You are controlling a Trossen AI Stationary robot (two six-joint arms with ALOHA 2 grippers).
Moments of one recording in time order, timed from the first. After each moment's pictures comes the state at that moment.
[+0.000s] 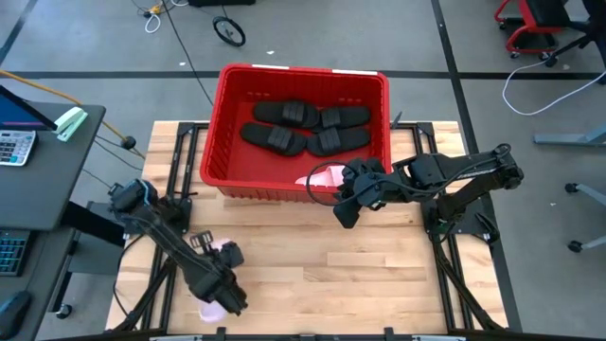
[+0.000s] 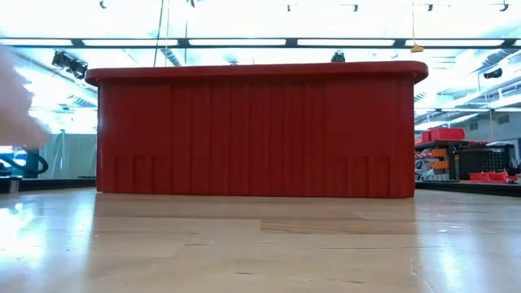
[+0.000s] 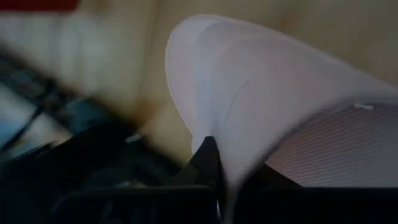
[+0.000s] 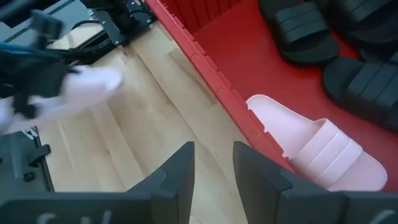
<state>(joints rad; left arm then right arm) -0.76 1.80 1.45 -1.58 -0.11 -1.17 0.25 1.50 1.69 -1.06 0.40 0.81</state>
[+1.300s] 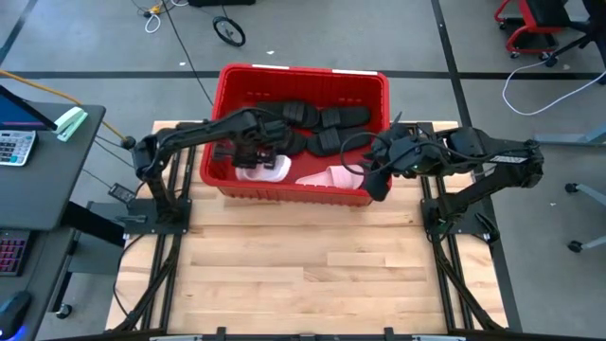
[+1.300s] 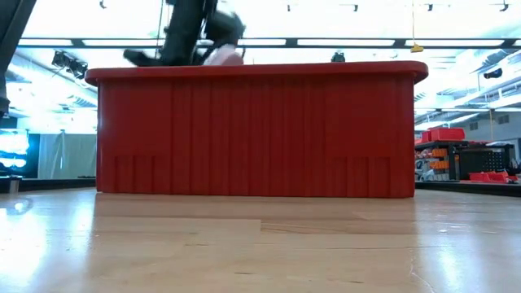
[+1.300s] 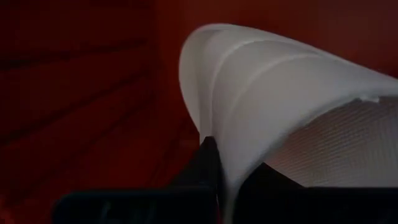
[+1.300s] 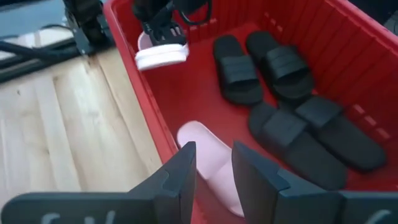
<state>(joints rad) 0.36 1.78 1.64 -1.56 -0.12 -1.13 0.12 1.31 1.69 -1.16 0.45 0.47</state>
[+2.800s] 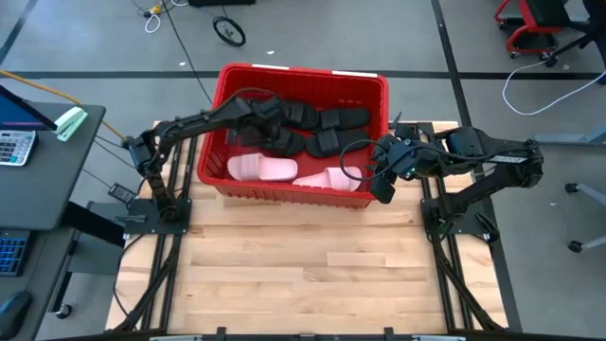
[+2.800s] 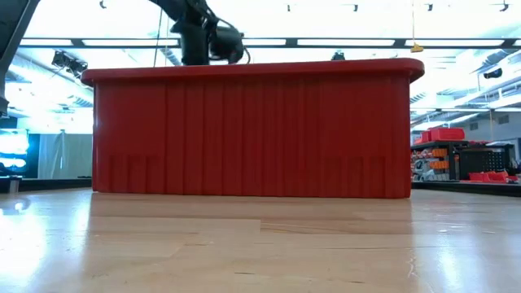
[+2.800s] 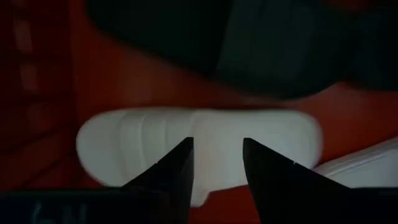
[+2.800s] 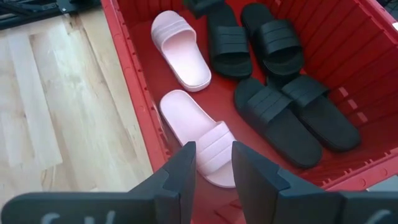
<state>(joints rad) 0.53 1.79 1.55 -1.13 -0.18 -0.96 0.12 1.32 1.69 -1.29 0.44 0.45</state>
